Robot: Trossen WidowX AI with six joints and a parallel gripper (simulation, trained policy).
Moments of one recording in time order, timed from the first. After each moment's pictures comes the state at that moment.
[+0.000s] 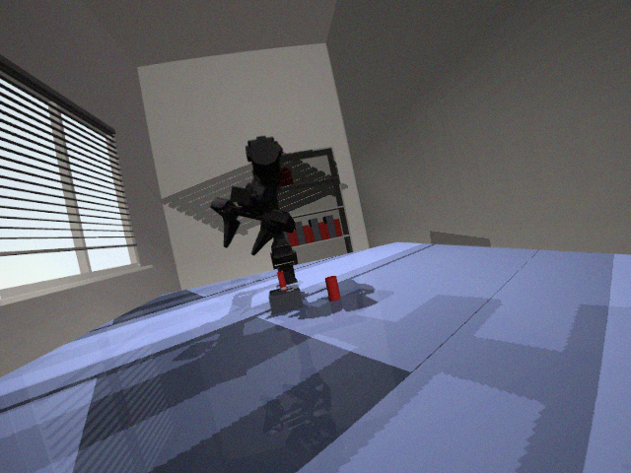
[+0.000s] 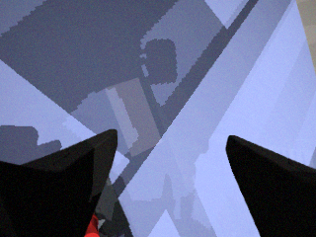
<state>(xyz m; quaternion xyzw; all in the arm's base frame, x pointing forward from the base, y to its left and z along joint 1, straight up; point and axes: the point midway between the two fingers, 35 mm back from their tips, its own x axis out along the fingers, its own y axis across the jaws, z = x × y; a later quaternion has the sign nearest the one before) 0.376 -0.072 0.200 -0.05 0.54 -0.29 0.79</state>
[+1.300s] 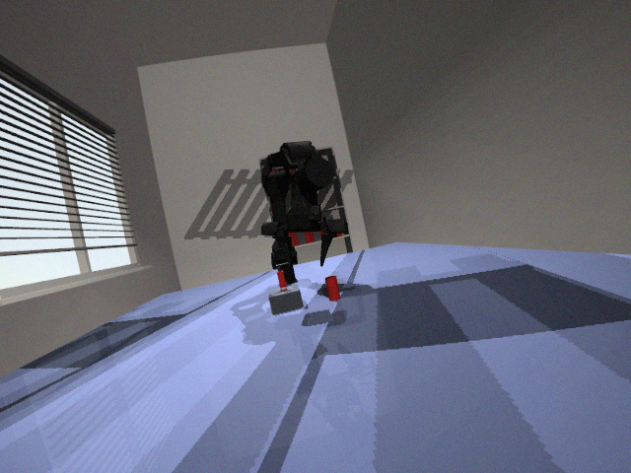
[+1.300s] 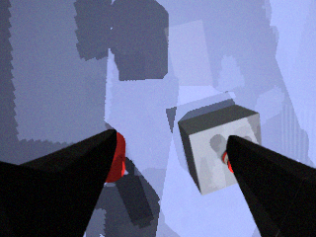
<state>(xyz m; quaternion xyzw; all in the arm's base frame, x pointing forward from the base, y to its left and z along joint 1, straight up) 0.376 0.051 0.141 0.05 0.66 -0.16 0.73</state>
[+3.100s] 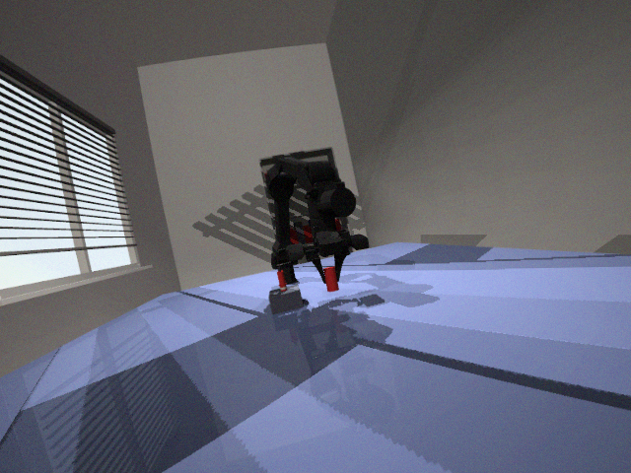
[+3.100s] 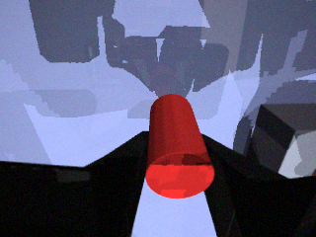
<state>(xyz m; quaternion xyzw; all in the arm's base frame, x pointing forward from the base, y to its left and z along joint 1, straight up) 0.353 0.100 0.087 0.01 0.73 -0.03 0.68</state>
